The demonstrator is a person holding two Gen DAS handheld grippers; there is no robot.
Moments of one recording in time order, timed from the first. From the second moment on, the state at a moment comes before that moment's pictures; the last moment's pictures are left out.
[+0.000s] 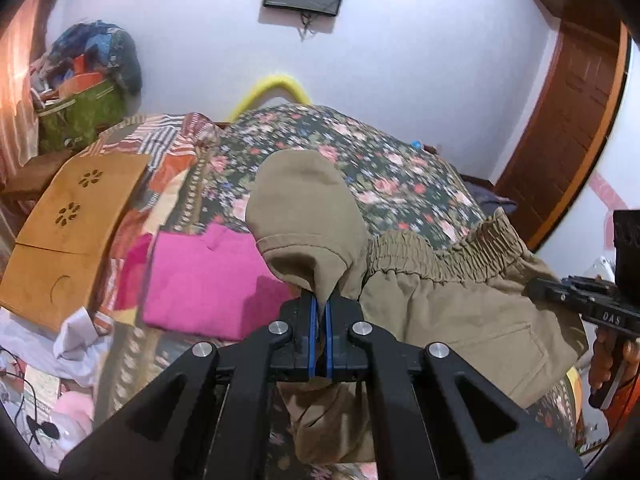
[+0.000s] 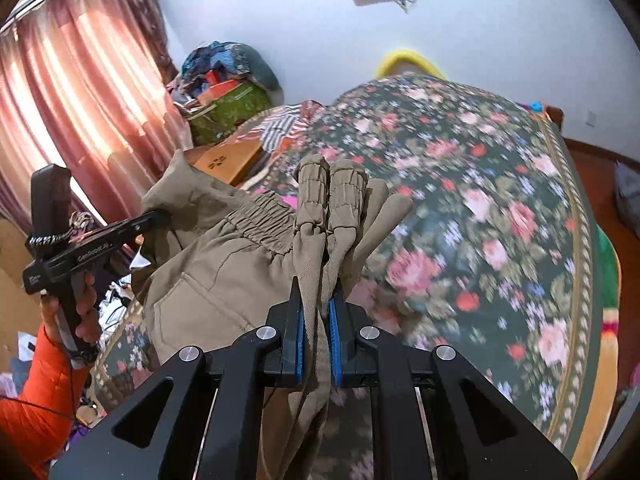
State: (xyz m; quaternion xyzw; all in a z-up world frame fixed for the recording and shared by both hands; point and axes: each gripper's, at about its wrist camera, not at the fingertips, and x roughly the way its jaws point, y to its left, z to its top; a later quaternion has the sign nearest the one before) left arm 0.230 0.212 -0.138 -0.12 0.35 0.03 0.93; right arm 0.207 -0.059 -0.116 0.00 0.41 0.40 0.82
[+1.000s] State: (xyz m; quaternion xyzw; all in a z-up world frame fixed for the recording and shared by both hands) left arm 0.324 0.384 -0.245 -0.18 0.40 0.11 0.89; right arm 0.303 0.105 -0.190 -0.02 0.44 0.43 0.79
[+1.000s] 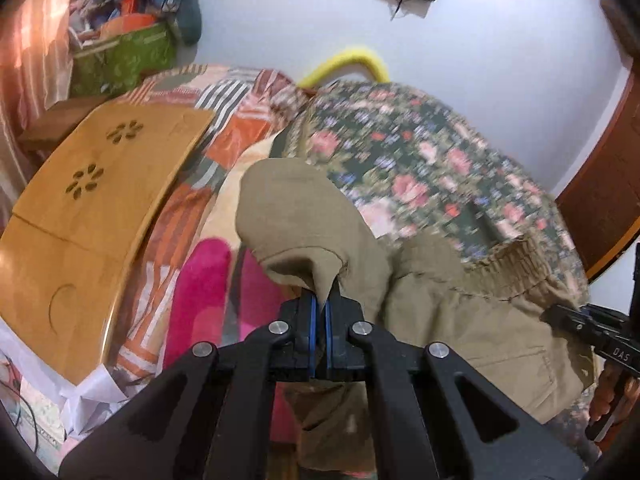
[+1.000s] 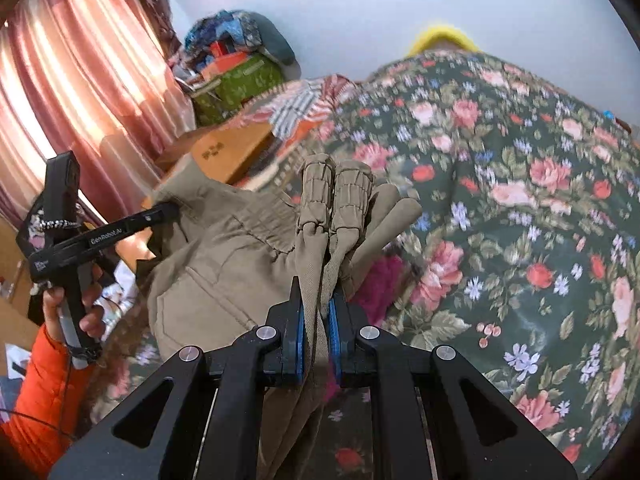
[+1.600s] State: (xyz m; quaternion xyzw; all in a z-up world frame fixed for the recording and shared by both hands) left arm 0.296 0.391 -0.267 -0.18 0.46 0.17 0.85; right arm 0.293 0.079 -0.204 -0.07 0.48 0.39 0.78
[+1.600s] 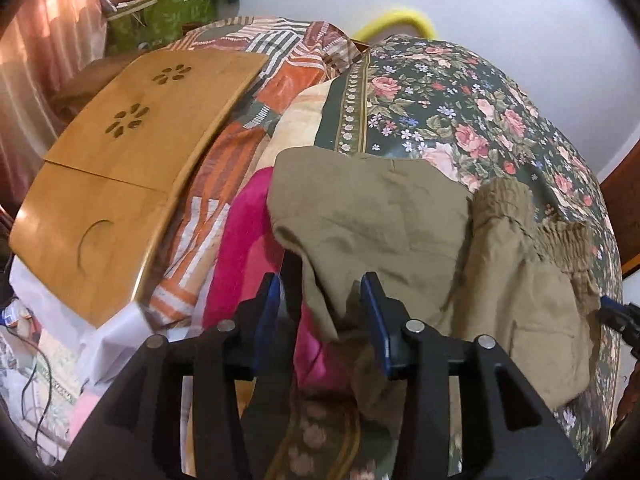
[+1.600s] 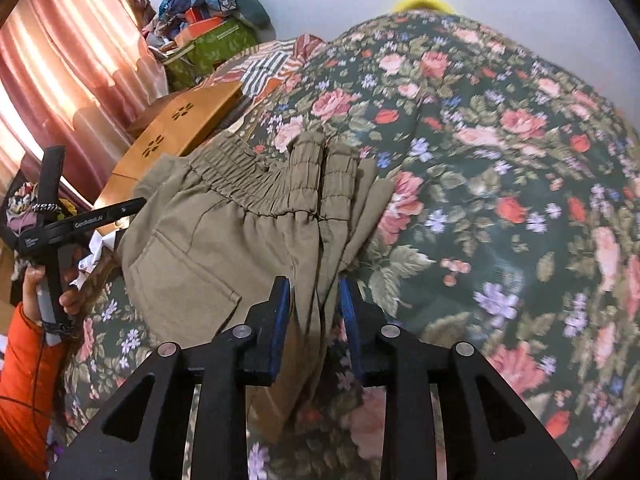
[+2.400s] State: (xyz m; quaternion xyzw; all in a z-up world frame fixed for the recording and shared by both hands) left arm 0.104 0.183 -0.009 -0.06 0.22 0.11 0.97; right arm 0.120 -0.039 0.018 0.01 0.21 0.43 0.88
